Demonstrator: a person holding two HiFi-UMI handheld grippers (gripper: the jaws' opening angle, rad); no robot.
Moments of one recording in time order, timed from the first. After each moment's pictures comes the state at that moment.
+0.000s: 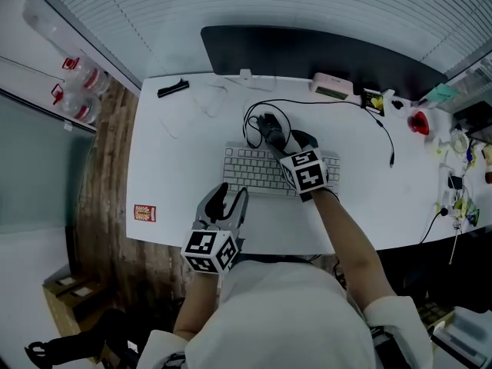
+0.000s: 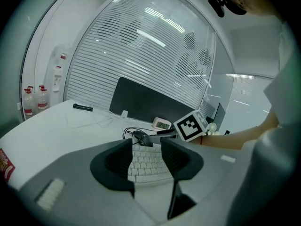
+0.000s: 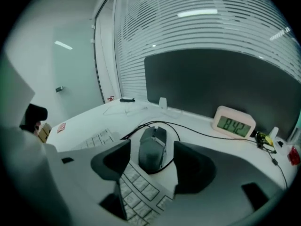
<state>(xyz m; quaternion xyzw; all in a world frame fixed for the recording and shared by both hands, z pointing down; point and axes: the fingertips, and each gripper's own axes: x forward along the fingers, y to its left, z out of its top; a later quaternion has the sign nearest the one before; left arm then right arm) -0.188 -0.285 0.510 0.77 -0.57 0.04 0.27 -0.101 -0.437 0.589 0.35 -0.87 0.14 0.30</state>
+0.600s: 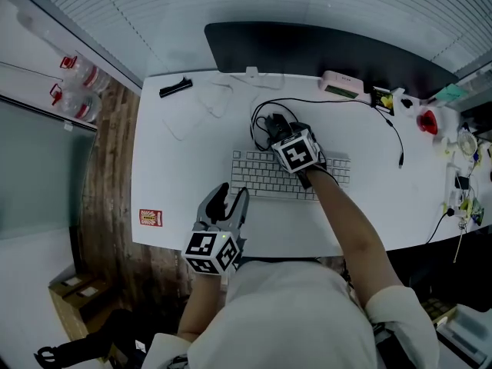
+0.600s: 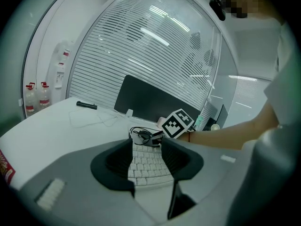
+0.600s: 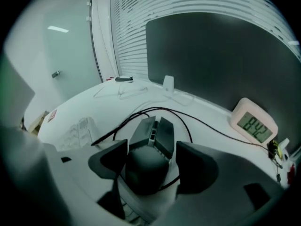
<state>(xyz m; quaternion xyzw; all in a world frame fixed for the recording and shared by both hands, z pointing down) -0.214 -0.299 0.521 0.76 -0.58 0.04 0.29 -0.136 -0.470 0.644 0.31 -0.84 0.16 0.41</state>
